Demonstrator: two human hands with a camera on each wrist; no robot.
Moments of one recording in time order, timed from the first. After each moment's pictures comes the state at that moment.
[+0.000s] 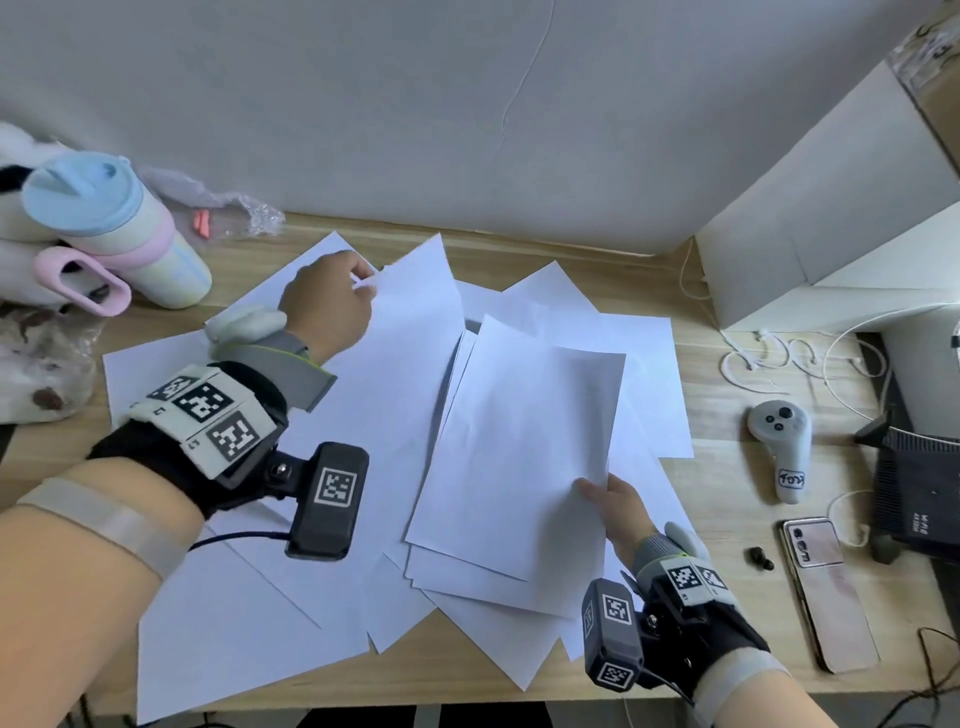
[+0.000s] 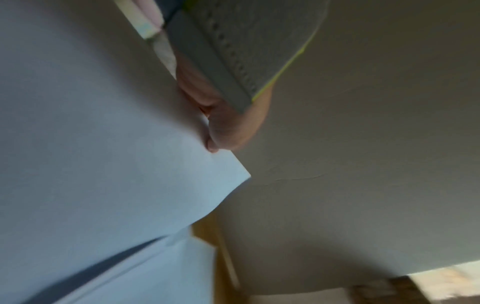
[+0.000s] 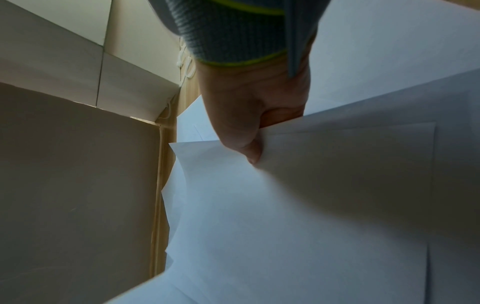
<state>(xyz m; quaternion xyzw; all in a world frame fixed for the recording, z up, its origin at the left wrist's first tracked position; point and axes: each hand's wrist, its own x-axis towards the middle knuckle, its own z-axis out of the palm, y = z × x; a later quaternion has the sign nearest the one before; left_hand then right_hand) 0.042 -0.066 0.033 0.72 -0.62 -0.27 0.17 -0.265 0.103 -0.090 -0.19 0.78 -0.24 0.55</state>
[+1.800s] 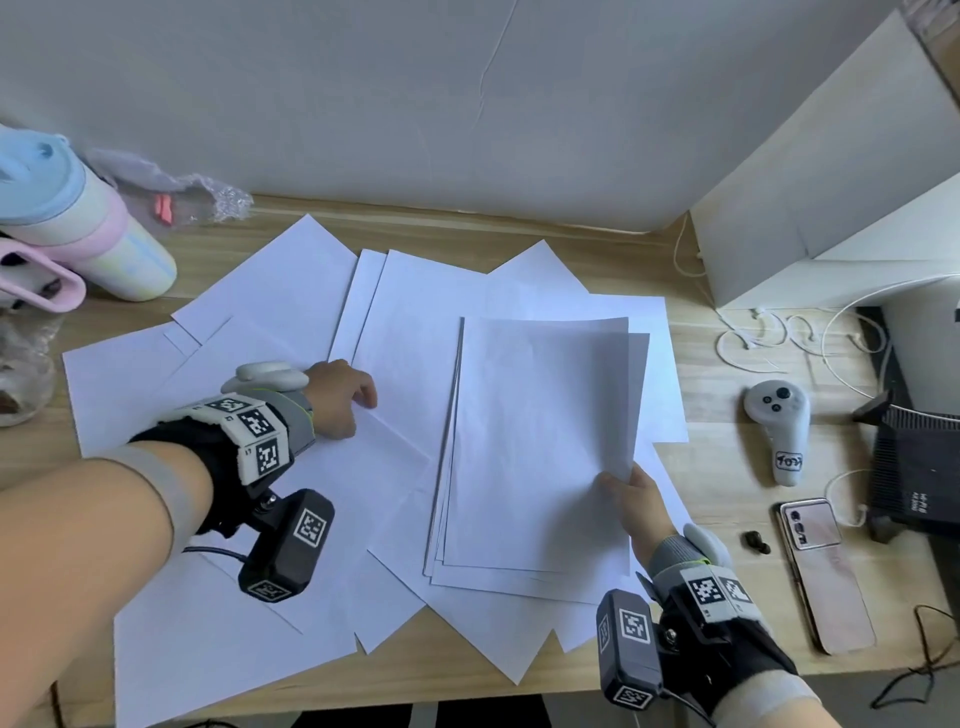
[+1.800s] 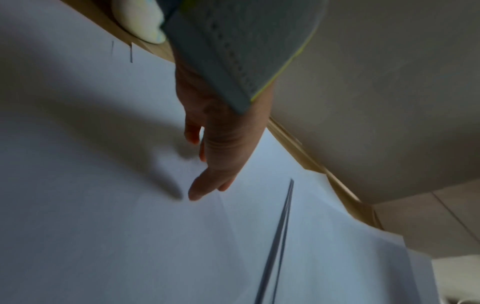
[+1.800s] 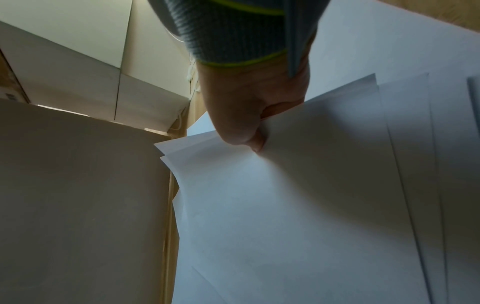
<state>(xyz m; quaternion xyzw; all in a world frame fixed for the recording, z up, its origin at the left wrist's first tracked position) 0.049 -0.032 -0.058 0.58 -0.70 -0.36 -0.21 -0.285 0.111 -0.086 -0.19 0.78 -0.29 0.51</state>
